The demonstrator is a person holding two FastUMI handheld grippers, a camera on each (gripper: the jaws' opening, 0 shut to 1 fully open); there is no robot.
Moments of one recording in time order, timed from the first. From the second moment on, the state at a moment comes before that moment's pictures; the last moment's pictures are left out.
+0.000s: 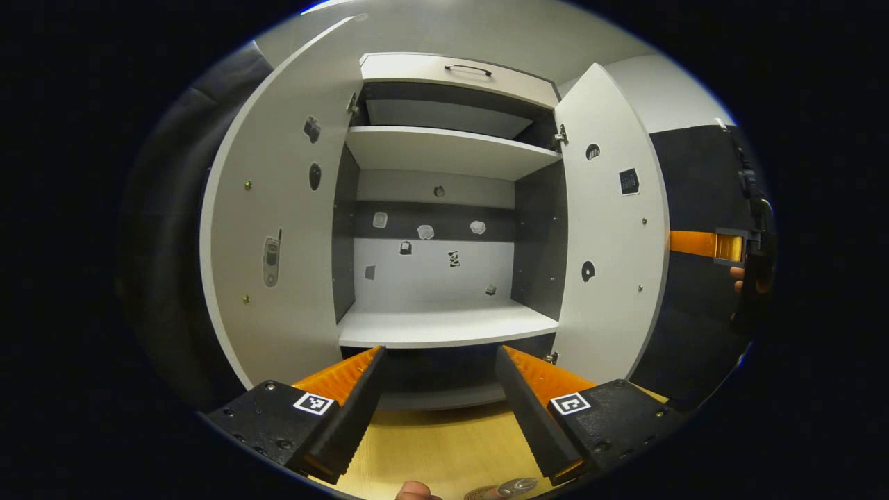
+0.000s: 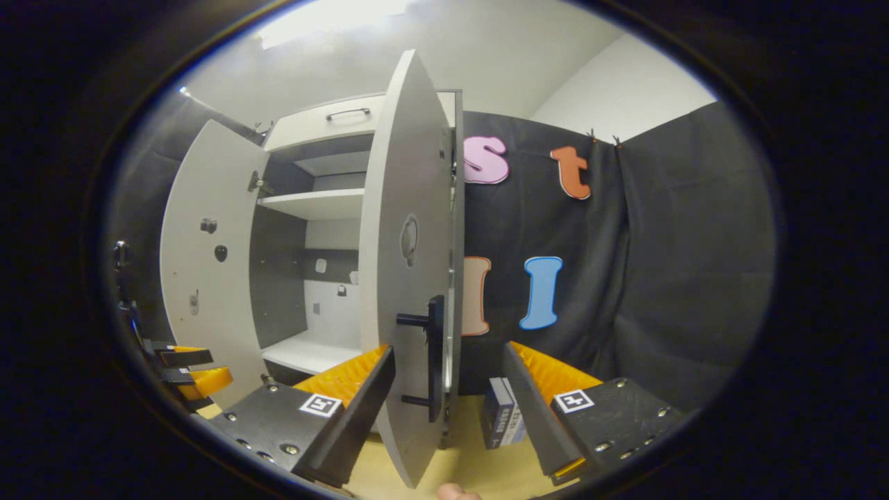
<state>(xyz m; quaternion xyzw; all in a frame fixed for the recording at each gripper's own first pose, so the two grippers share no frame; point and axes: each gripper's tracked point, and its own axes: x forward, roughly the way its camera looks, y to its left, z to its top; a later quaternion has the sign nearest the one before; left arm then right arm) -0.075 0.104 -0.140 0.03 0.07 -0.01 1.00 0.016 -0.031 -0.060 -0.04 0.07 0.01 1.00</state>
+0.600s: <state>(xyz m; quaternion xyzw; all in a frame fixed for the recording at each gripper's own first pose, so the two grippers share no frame) -0.099 0.143 -0.132 0.03 0.06 0.05 1.00 0.035 0.021 -0.069 -0.04 0.08 0.07 0.99</state>
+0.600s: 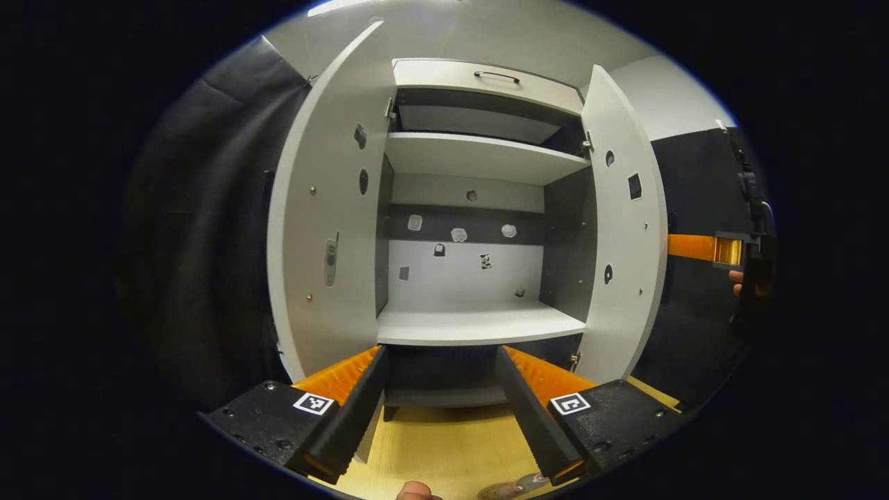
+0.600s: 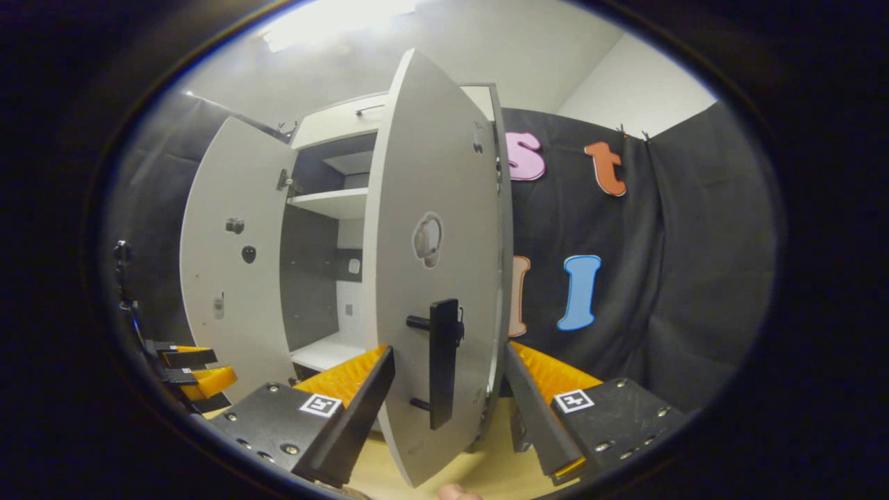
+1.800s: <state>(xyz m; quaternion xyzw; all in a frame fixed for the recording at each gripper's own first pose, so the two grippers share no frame) -0.159 0.260 -0.122 0.03 0.06 0.16 0.98 0.054 0.122 -0.089 -0.03 0.08 0.14 0.99</state>
